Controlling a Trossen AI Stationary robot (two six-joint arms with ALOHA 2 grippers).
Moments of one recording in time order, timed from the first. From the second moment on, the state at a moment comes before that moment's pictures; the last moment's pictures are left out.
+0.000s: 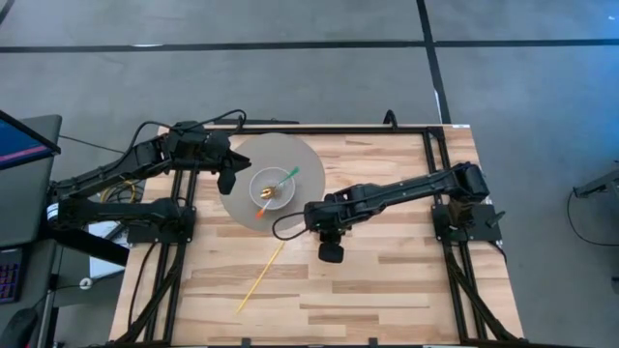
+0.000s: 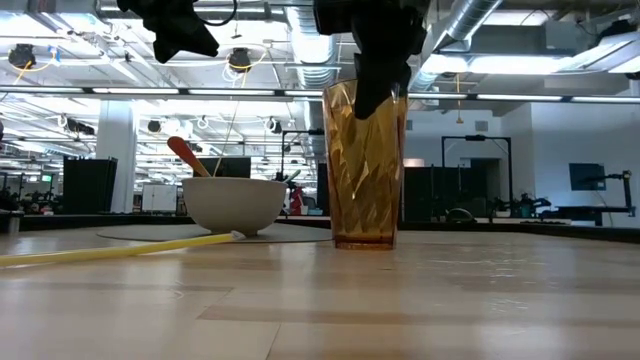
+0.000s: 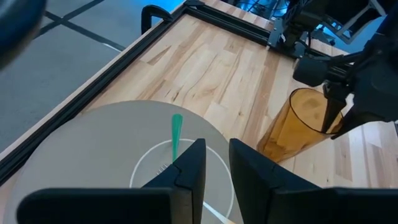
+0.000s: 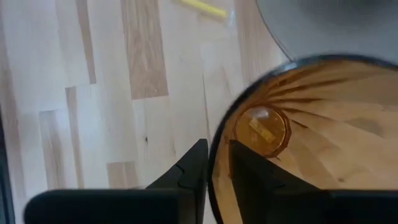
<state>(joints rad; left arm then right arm) 0.38 0.86 0.95 -0.63 0.10 -0.11 0.17 1.88 1.60 -0.92 -0.03 0.29</state>
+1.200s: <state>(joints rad) 0.38 0.86 0.95 -0.63 0.10 -0.11 0.16 1.88 1.70 -1.02 -0.01 0.29</state>
